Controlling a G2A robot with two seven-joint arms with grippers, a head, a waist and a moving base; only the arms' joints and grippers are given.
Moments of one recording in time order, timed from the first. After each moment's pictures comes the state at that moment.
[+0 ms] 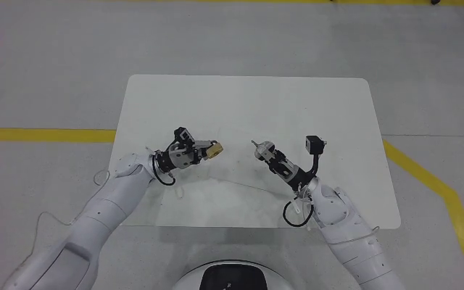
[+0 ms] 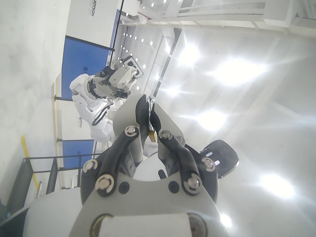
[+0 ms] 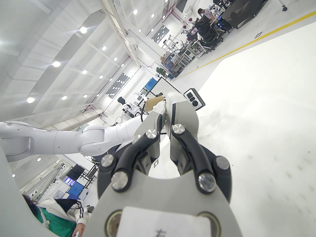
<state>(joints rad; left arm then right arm) 0.79 -1.20 -0.80 -0.79 -1.21 -0.18 -1.37 -1.32 -1.13 1.16 -1.47 -0.14 -0.79 0.23</state>
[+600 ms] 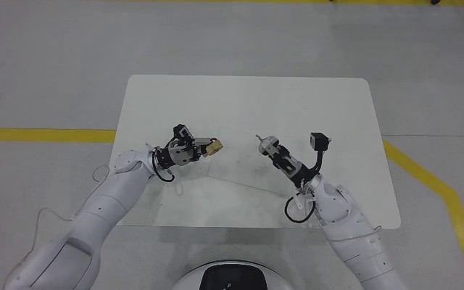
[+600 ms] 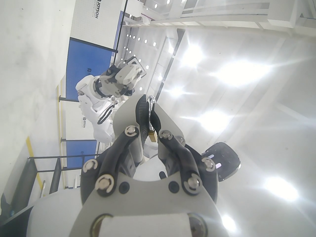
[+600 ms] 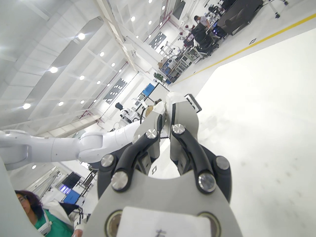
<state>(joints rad) 0.77 -1.21 -0.80 -0.75 -1.19 -0.19 -1.37 -1.29 -1.13 1.20 -1.48 -0.13 -0.74 0.20</state>
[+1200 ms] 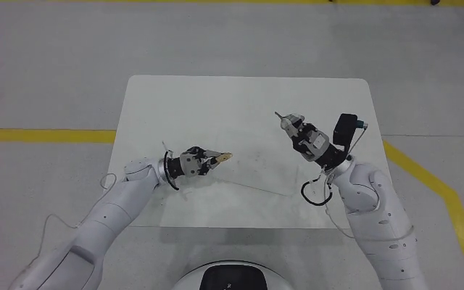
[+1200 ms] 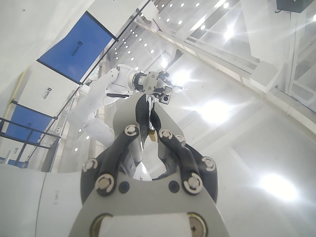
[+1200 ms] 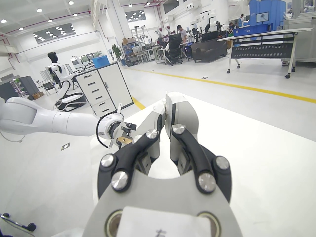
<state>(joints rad) 0.83 -1.22 -0.79 -0.80 -1.18 0.25 -1.26 -1.32 -1.10 1.42 -1.74 -0.74 -0.70 0.05</state>
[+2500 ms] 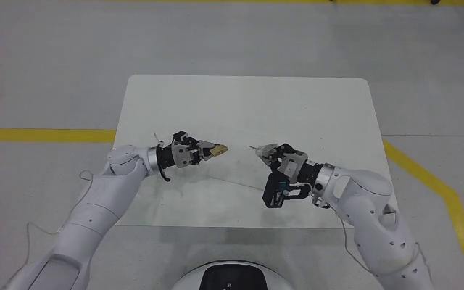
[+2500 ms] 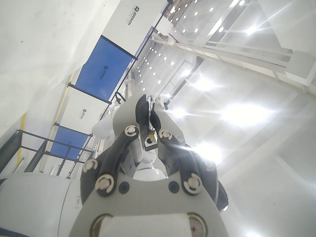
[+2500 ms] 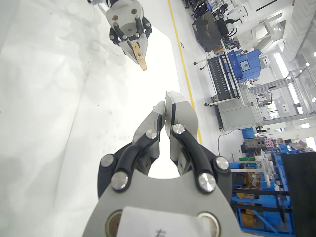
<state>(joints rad) 0.89 -1.15 -1.00 -1.04 -0.94 0.25 -1.15 -1.39 -1.04 1.35 -2.08 -2.01 -0.75 -0.15</state>
